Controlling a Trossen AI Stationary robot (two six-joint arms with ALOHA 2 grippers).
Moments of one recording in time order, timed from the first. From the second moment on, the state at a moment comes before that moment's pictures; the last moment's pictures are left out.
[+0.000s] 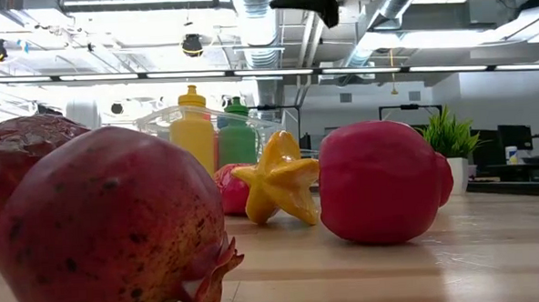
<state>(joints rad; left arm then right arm) -0.28 0.56 0.88 -0.06 -0.45 -0.31 -0.01 1.43 1.21 -0.13 0.03 0.42</state>
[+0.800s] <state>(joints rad) -0.24 0.41 0.88 -0.30 -0.02 -0.37 0.11 1.48 1.25 0.06 0.24 0.70</state>
